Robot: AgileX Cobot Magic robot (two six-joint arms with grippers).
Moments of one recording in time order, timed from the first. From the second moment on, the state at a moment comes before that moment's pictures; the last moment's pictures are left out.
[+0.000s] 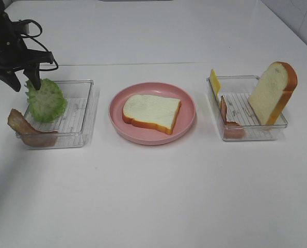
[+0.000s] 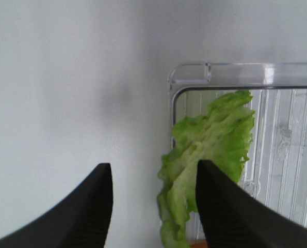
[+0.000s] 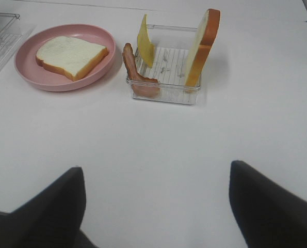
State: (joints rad) left arm -0.03 2.37 -2.04 -0.07 1.14 -0.12; right arm 0.04 -0.01 -0.51 0.11 1.08 -0.16
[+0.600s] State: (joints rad) left arm -0.03 2.37 -2.04 -0.09 1.13 -0.12; right arm 0.04 -0.01 -0.51 0.11 1.08 -0.16
